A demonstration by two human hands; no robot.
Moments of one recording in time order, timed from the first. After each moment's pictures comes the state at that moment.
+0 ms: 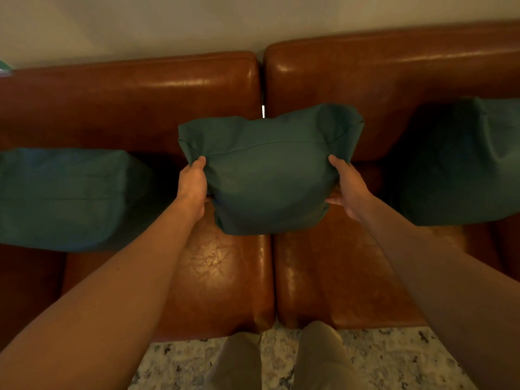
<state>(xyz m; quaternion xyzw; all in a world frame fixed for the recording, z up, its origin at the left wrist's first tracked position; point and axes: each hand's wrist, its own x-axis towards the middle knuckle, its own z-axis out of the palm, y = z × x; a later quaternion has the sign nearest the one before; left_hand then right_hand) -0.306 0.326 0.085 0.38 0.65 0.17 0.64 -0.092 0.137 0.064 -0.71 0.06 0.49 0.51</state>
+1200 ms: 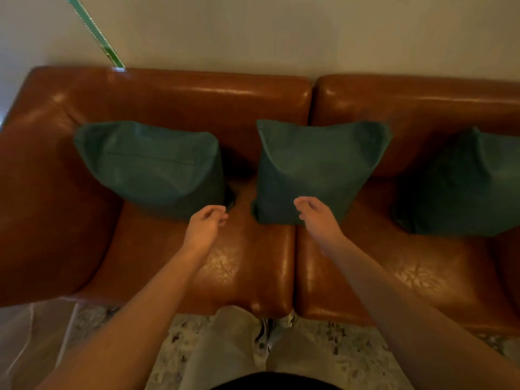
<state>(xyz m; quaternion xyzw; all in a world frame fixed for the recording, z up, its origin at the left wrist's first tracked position) -0.509 0.240 0.156 0.51 0.61 0.12 0.60 -0.309 0.124 0.159 -0.79 -0.16 0.45 0.39</state>
